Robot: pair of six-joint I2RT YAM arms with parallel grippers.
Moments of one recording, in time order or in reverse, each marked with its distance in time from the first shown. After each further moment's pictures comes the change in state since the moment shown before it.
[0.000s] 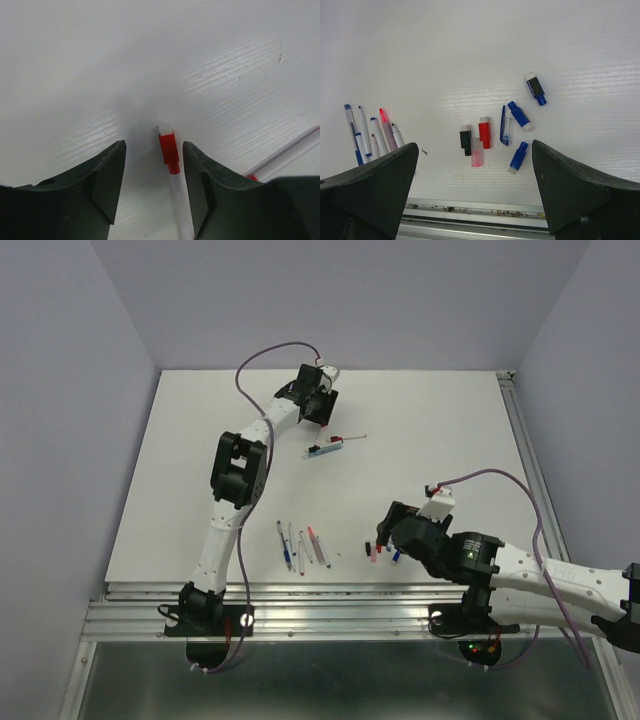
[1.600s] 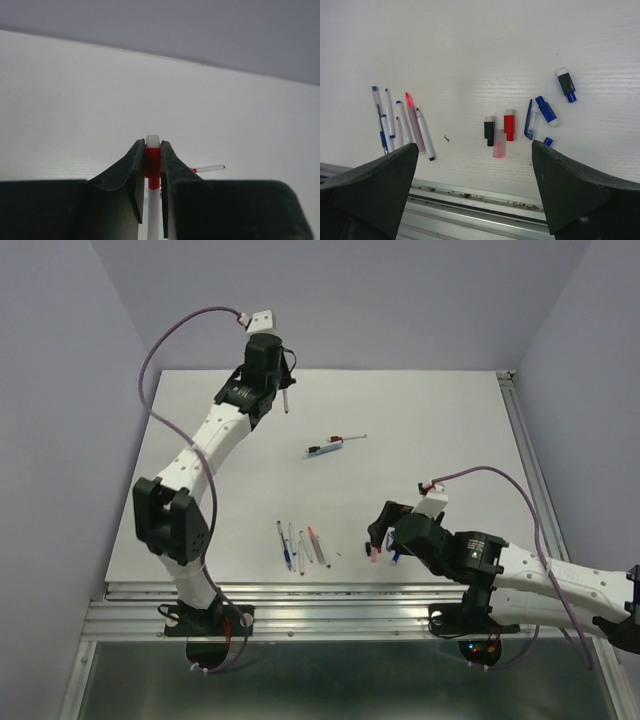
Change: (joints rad) left arm 0.005 -0.622 -0.372 0.074 -0.385 -0.373; right arm 0.000 0.000 0.016 0.056 -0.078 -0.055
